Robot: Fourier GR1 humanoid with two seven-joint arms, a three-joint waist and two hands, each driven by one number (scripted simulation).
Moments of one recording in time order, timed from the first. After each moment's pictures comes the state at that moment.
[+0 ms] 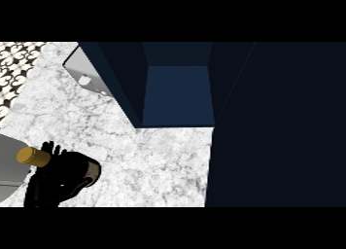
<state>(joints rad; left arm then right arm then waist) 0.05 0.03 0.37 -1.12 0.24 -0.13 -0.33 0.13 -0.18 0.36 -2.52 -0.08 -0.01 0.46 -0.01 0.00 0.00</state>
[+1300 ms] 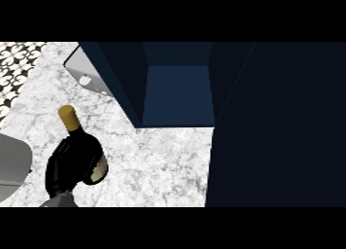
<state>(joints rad) -0.10 0.02 0.33 -0.99 0.24 -0.07 -0.47 0.13 -0.18 0.32 -2.52 -0.09 0.02 0.47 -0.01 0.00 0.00</state>
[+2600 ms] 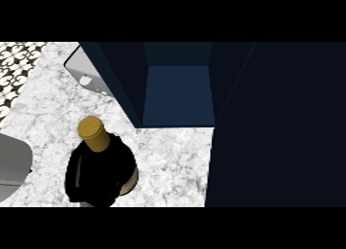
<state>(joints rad) 0.07 0.00 -0.16 -1.56 0.31 0.04 -0.37 0.15 -0.17 0.29 -2.51 -0.09 0.05 0.44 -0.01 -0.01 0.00</state>
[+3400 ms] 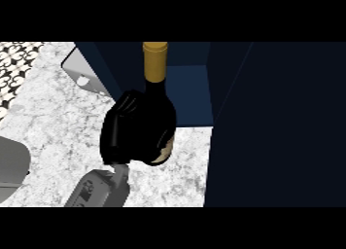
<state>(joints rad) -0.28 0.00 -0.35 -1.54 0.35 0.50 -0.13 0.15 -0.16 0.25 -2.51 -0.11 0.08 0.44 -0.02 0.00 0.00</state>
